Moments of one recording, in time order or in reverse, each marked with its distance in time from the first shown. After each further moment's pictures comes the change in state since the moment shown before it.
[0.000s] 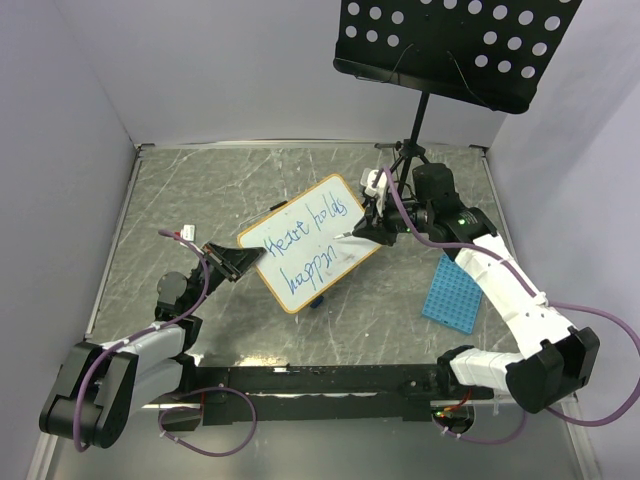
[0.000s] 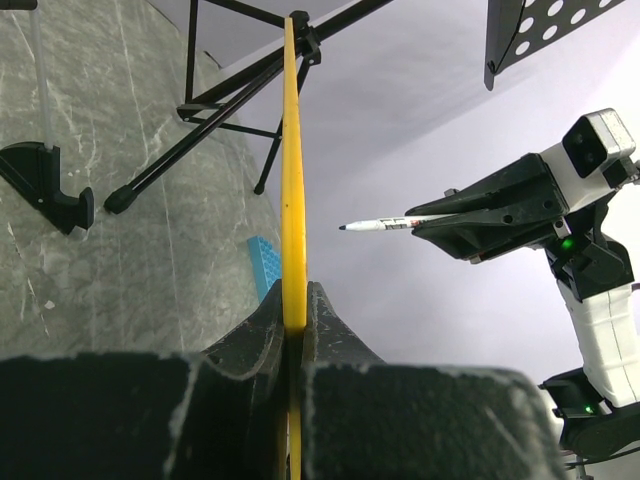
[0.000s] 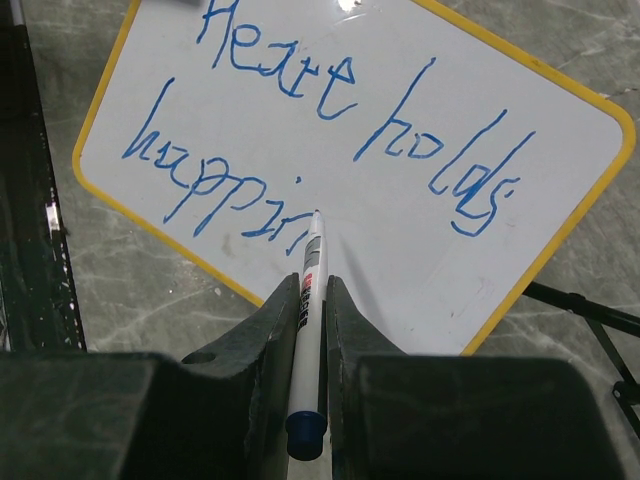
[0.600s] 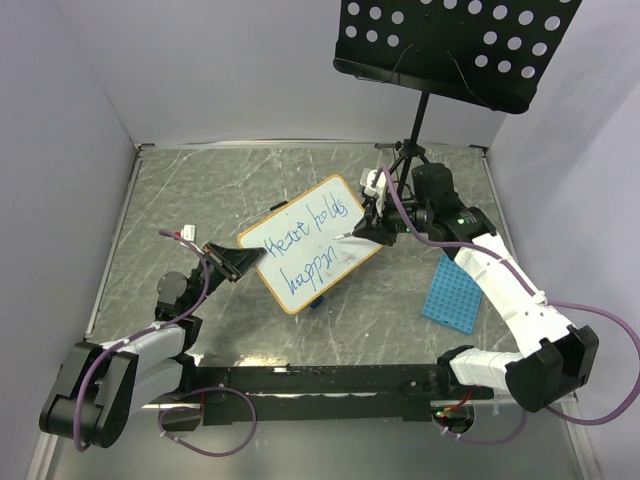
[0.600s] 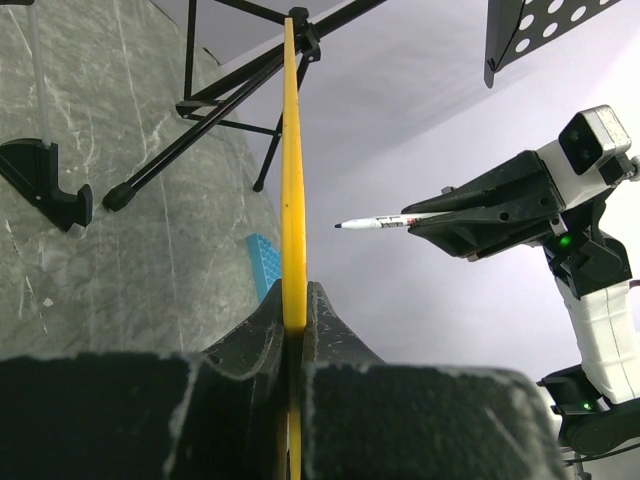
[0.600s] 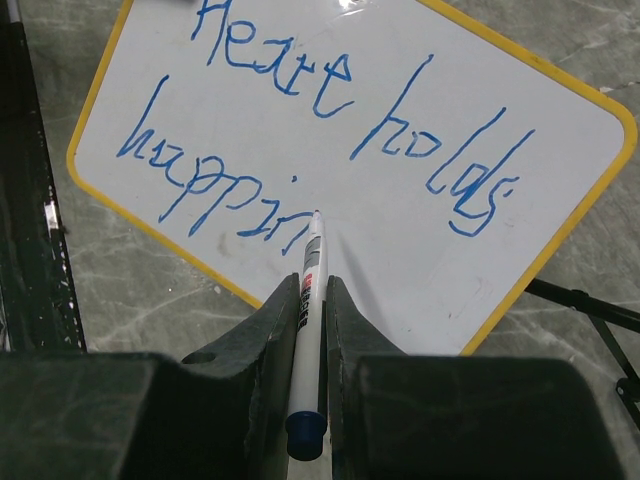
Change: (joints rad) left arm 0.000 0.002 0.000 0.000 0.007 -0.002; right arm 0.000 0.007 0.000 -0.003 0.006 0.001
